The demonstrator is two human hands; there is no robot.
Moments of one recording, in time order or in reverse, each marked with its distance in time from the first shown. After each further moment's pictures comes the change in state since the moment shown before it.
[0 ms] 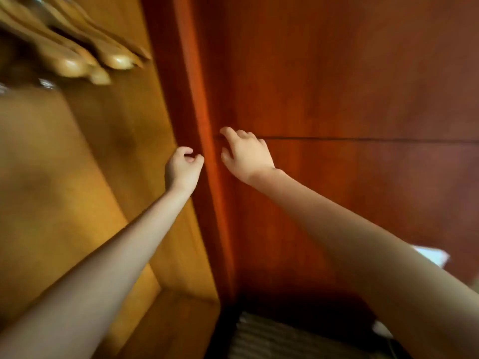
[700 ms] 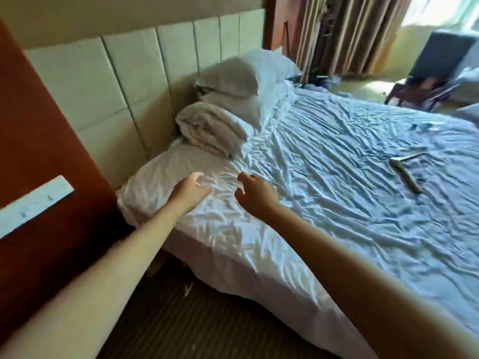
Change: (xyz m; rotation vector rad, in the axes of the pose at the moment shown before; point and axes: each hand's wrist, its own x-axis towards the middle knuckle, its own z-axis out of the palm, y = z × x) left_hand -0.651 0.195 0.176 0.008 -1.632 0.669; right_hand -0.707 0.067 -0.302 -0.478 0.148 1.461
